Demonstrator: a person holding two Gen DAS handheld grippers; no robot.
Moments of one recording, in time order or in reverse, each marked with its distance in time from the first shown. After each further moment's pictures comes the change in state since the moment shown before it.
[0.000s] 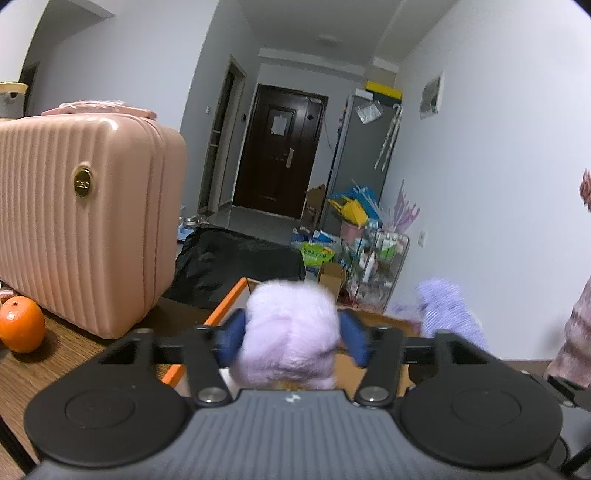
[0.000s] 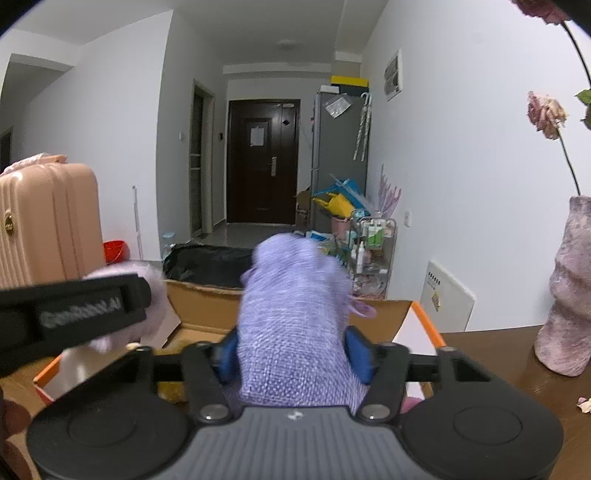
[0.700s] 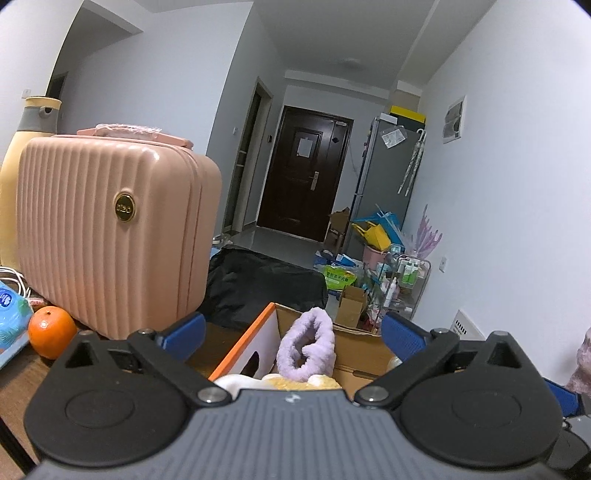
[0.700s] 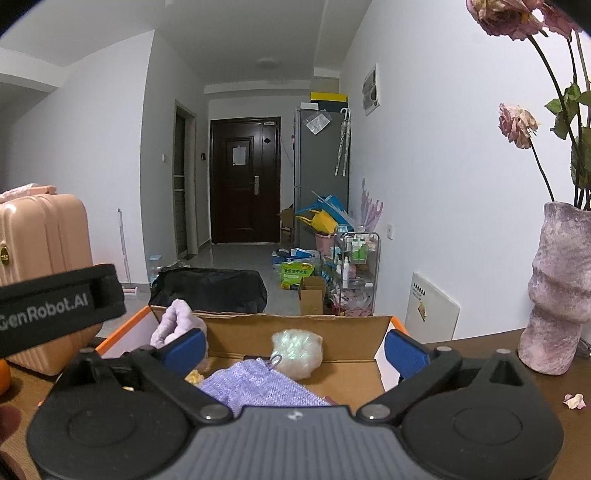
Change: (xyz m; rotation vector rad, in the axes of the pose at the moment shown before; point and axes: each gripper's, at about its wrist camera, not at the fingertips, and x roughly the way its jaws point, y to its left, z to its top) left arm -0.024 0.004 0.008 -0.045 -0.084 0.076; right arm -0.019 -0.006 0.004 0.042 -0.057 -0.038
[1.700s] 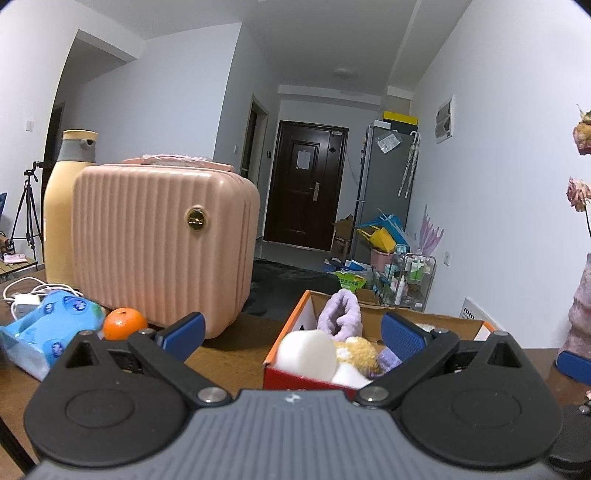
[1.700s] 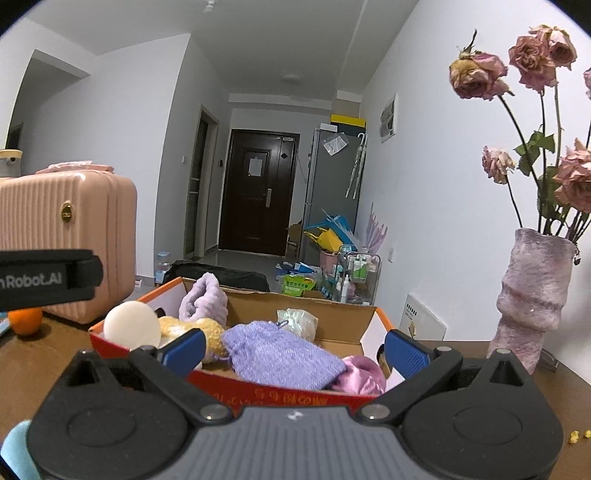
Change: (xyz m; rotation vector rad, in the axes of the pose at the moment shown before) left arm -0.095 0.037 -0.019 0.084 -0.044 0.021; right arm -0.099 0.011 -0.042 -0.120 -0.063 0.002
